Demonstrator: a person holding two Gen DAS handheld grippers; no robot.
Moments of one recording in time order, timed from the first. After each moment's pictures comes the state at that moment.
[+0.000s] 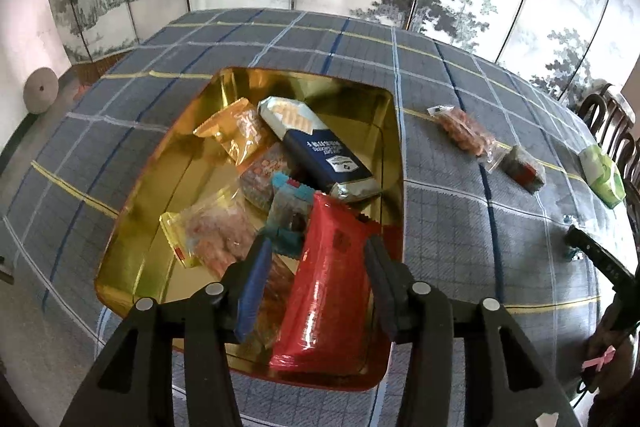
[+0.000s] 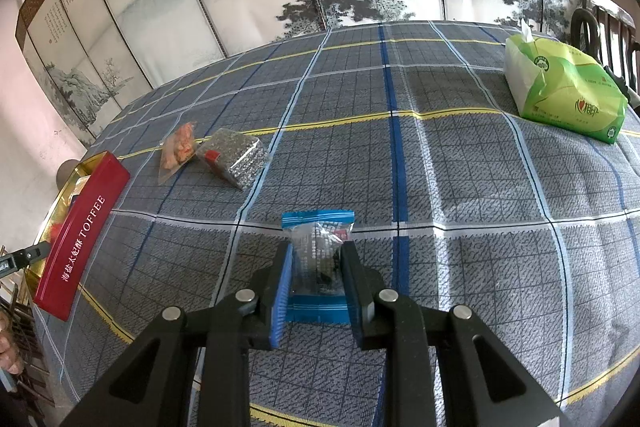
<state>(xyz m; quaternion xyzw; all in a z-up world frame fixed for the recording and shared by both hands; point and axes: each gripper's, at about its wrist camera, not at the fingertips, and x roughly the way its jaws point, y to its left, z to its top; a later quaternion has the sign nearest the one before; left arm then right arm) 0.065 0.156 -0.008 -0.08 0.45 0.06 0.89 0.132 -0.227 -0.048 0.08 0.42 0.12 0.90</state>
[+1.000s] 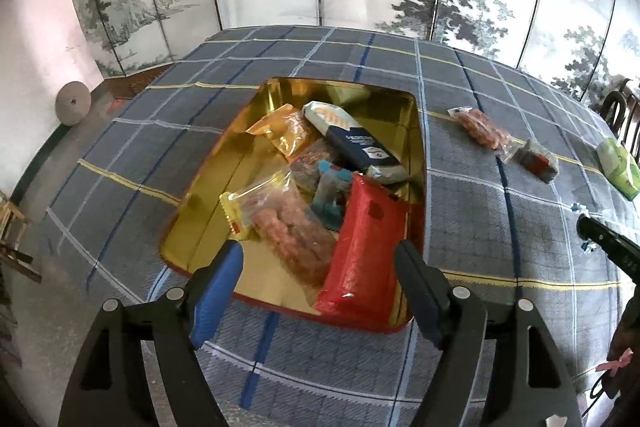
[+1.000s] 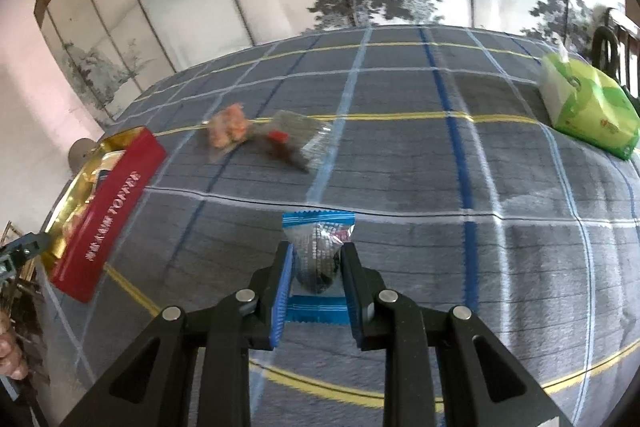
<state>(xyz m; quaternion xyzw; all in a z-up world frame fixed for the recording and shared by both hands) 0.020 0.155 0.006 -0.05 0.43 0.12 0.89 0.111 -0.179 -0.029 0.05 0.42 0.17 0.89</state>
